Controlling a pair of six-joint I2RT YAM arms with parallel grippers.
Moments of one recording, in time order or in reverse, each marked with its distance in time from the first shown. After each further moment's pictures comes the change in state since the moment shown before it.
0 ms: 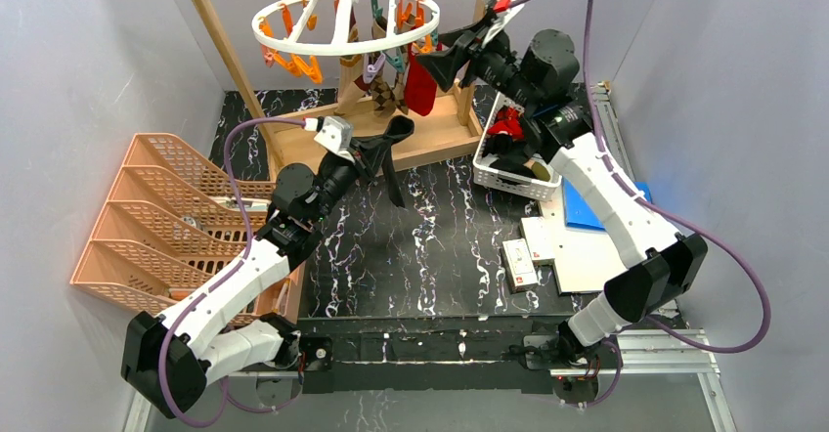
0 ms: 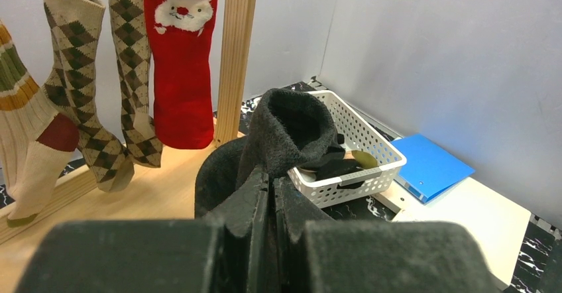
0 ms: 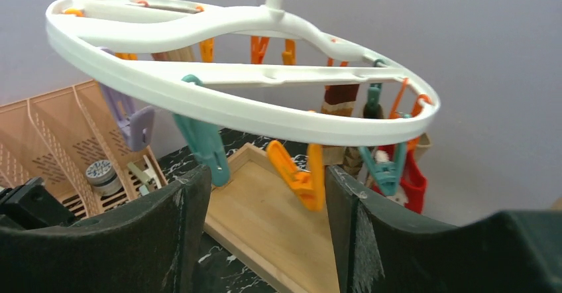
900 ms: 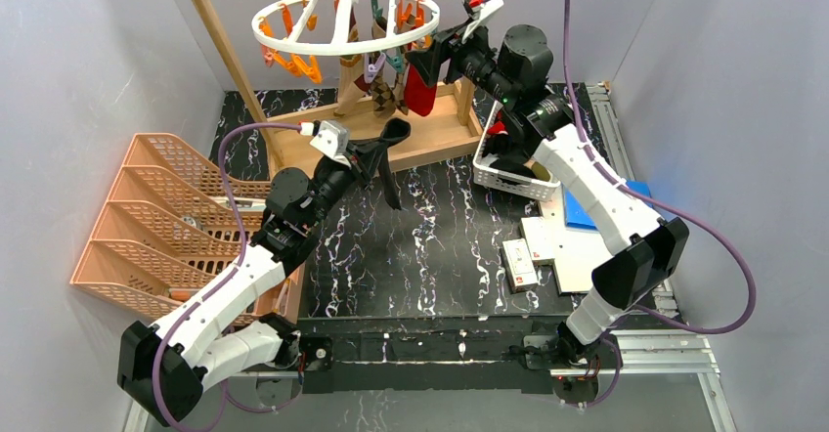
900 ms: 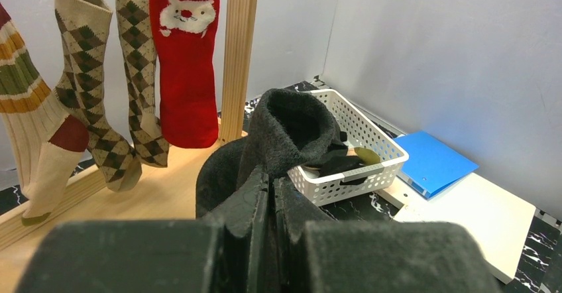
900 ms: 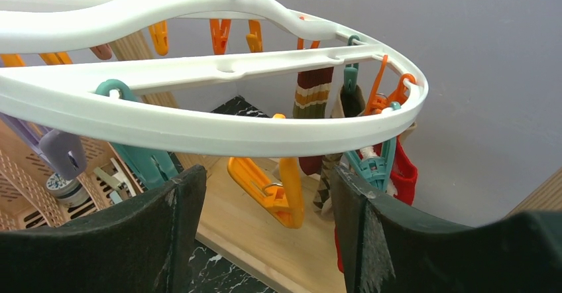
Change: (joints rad) left arm 0.000 -0.049 -0.016 -0.026 0.000 0.024; right arm 0.068 0.093 0.092 -0.098 0.171 -0.047
